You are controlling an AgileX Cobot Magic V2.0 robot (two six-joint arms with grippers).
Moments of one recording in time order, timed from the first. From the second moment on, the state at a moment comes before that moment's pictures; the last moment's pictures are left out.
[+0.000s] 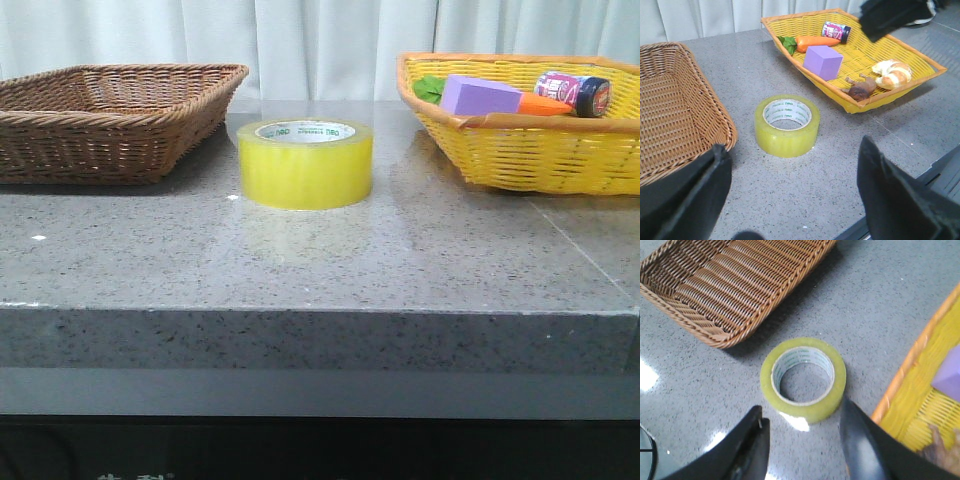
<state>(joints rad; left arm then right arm) -0.70 0.68 -0.79 0.07 0.50 -0.13 0.44 1.38 -1.48 0.23 0.84 -0.13</state>
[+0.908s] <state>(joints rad) -0.70 1.04 -1.10 0.07 0.68 0.13 0.44 0.83 -0.92 0.23 0.65 -0.13</state>
